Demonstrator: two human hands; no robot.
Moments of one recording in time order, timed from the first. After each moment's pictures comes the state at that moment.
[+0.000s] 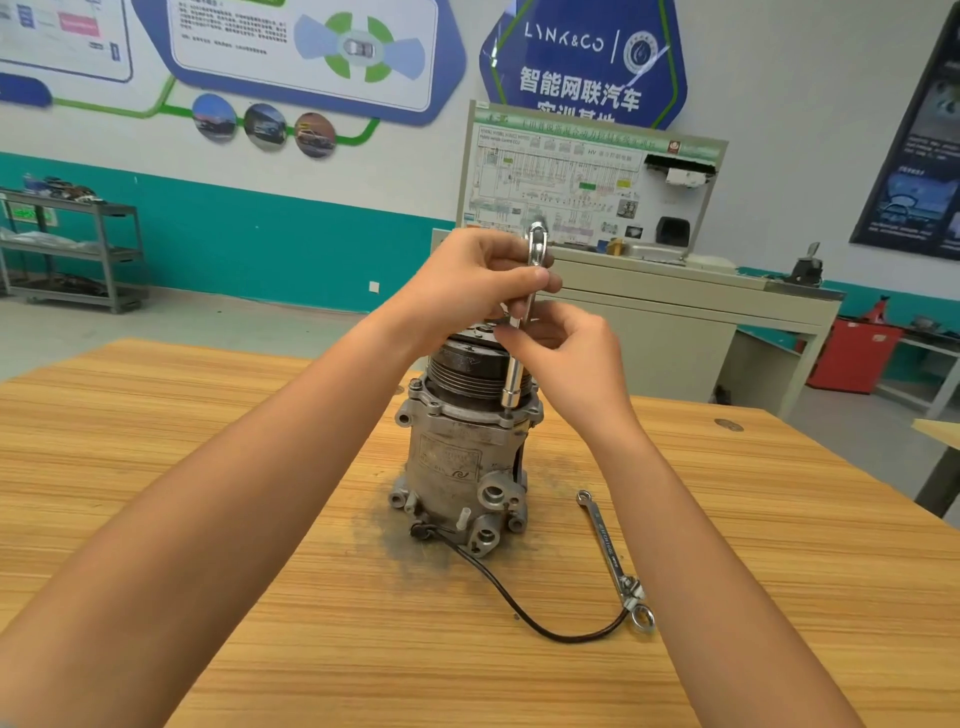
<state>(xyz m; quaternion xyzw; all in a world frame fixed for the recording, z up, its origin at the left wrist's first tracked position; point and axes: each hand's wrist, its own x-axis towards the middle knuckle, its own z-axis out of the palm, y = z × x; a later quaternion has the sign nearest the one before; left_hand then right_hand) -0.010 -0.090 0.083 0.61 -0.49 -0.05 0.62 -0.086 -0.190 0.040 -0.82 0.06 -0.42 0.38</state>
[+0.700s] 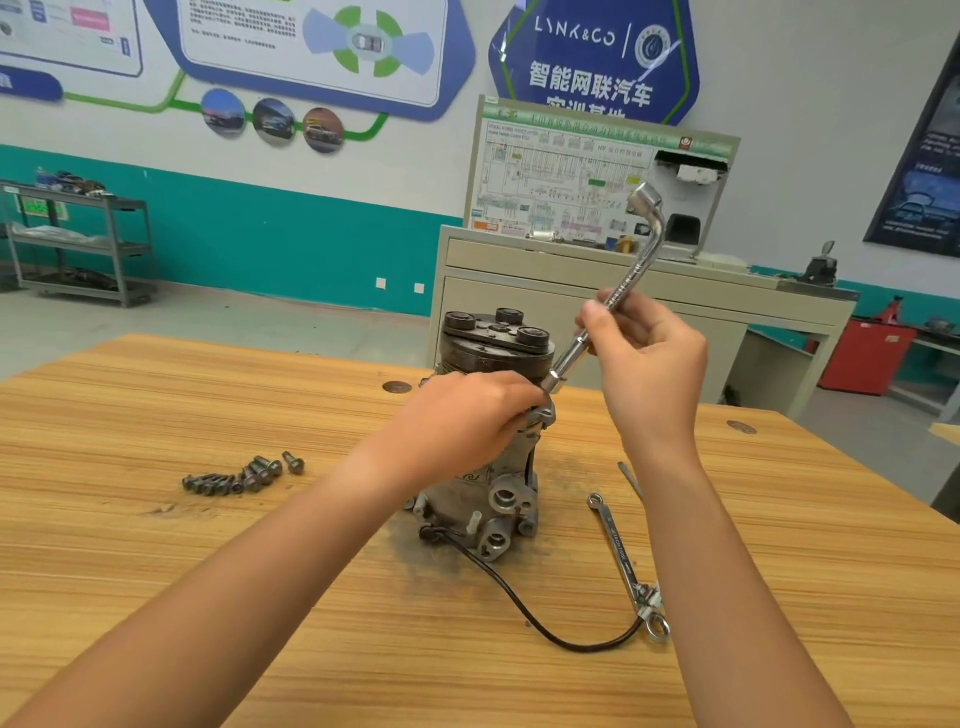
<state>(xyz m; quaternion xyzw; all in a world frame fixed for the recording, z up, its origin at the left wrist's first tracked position) -0.014 -0.080 -0.002 0.74 -0.59 0.27 0.20 -0.103 -0.196 0.037 -0.69 0.05 -0.57 0.45</state>
